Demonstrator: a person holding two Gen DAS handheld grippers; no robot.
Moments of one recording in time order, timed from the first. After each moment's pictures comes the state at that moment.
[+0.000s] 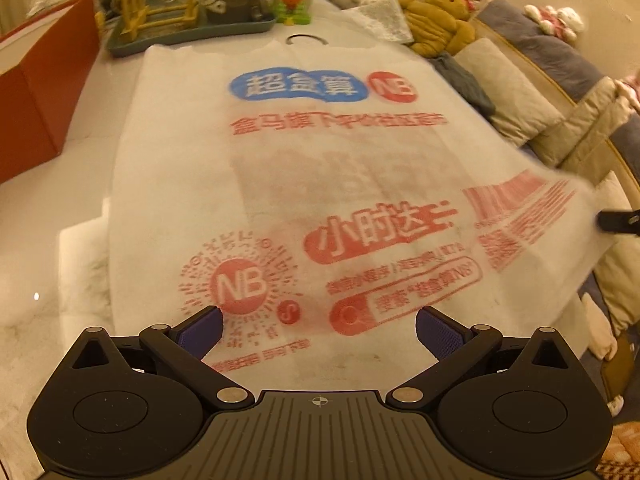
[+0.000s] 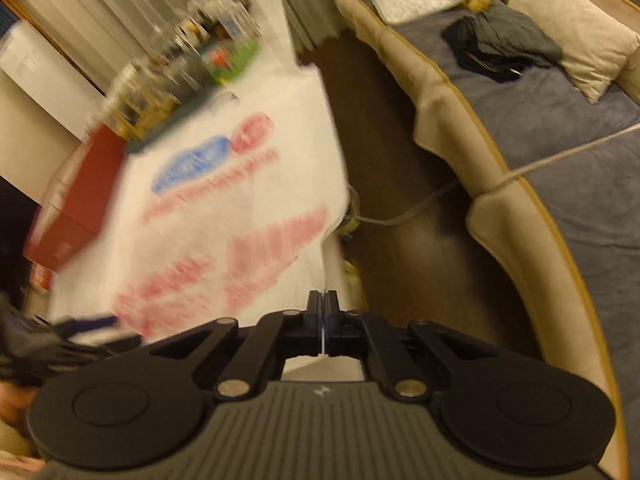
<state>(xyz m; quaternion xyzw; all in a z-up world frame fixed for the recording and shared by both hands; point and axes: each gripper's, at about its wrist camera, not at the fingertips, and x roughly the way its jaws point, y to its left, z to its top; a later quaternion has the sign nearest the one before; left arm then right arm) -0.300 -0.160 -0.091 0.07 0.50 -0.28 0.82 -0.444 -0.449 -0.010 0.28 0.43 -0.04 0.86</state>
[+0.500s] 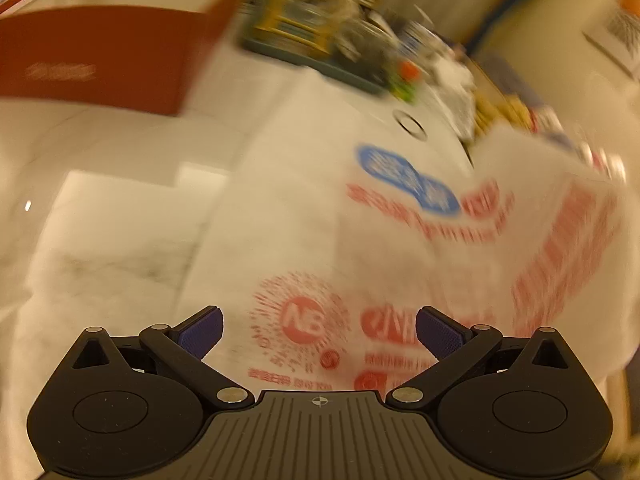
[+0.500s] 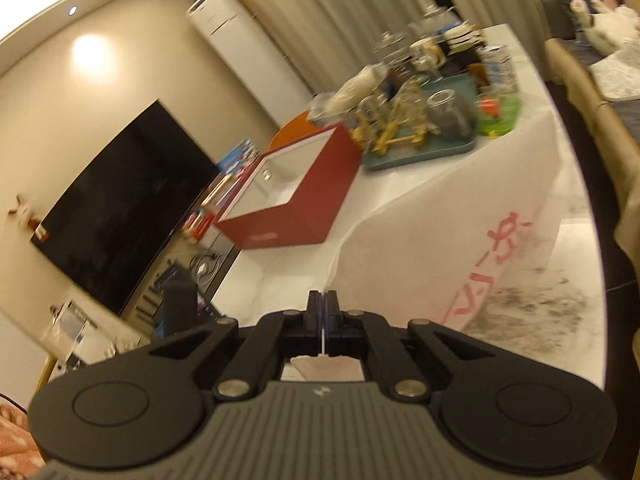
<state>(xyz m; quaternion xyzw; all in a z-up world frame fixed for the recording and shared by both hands) -0.278 -0.065 -0.075 -0.16 0.48 -0.18 0.84 -0.355 -0.339 0.062 0.21 0.37 0.22 0.88</state>
